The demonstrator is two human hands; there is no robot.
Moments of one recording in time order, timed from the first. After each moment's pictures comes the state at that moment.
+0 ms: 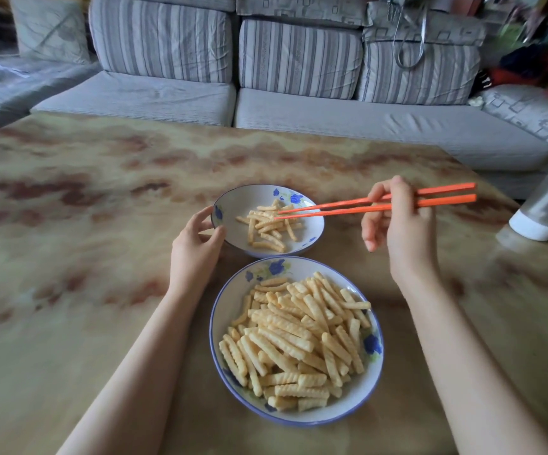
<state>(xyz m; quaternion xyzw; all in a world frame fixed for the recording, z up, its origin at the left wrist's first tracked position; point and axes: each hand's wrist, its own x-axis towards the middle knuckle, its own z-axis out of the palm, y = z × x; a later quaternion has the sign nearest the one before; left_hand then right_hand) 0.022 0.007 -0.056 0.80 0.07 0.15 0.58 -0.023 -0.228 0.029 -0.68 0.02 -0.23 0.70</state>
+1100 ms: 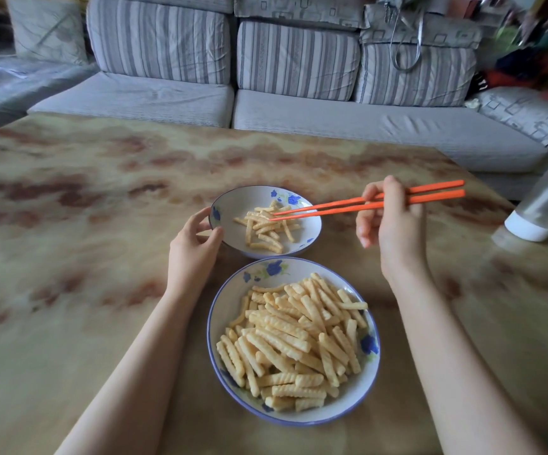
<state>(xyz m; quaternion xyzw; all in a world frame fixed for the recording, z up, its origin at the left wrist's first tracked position) 0.022 0.007 -0.056 0.80 0.07 0.15 0.58 -0.017 -0.223 0.031 -0.67 0.04 -0.24 0.70</state>
